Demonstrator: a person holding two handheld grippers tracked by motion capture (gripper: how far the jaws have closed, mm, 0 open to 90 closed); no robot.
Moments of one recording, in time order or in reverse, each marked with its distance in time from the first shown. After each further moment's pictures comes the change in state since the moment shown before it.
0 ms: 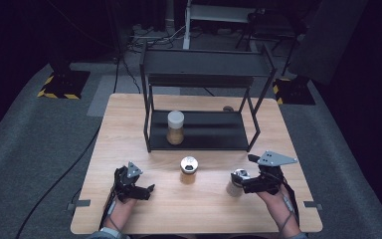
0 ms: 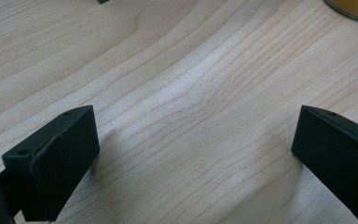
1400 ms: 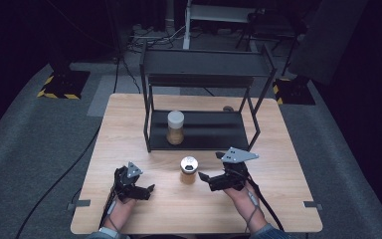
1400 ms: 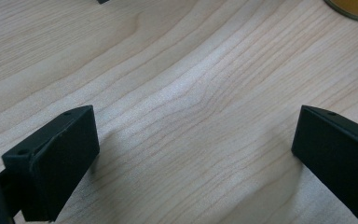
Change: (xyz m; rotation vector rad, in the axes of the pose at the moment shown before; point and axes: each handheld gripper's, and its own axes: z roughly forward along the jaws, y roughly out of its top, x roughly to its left) left arm 0.000 0.000 0.000 0.001 -0.001 0.001; right arm 0.039 0.027 0.069 -0.016 0.084 -0.028
